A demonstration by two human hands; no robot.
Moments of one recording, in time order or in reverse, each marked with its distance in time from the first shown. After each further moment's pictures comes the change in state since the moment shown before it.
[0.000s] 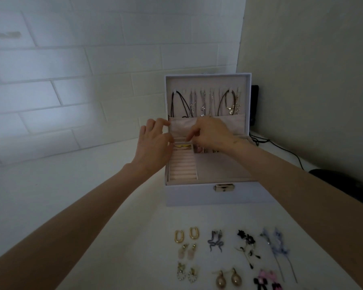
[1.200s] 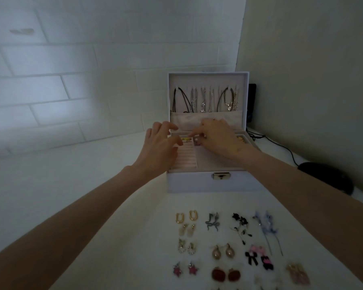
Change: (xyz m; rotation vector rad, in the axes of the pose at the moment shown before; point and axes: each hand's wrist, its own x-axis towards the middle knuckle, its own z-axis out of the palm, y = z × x) left_hand -0.030 0.020 -0.025 -0.129 -0.021 0.101; right_hand -0.033 -0.003 0.002 -0.163 0.026 -0.039
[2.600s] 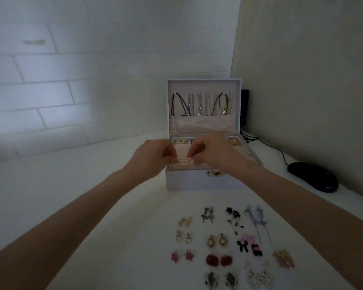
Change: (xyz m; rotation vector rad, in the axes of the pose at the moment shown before) left_hand -0.019 0.028 -0.056 -0.350 -0.280 -0.321; right_hand -0.064 -0.043 -0.035 0.579 -0.061 0.121
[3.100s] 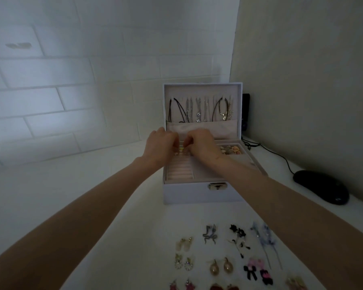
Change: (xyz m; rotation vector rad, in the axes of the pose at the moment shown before) left_hand 0.094 -0.026 0.036 0.433 0.102 0.081; right_hand 0.092 0.044 0.026 -0.214 0.195 0.035
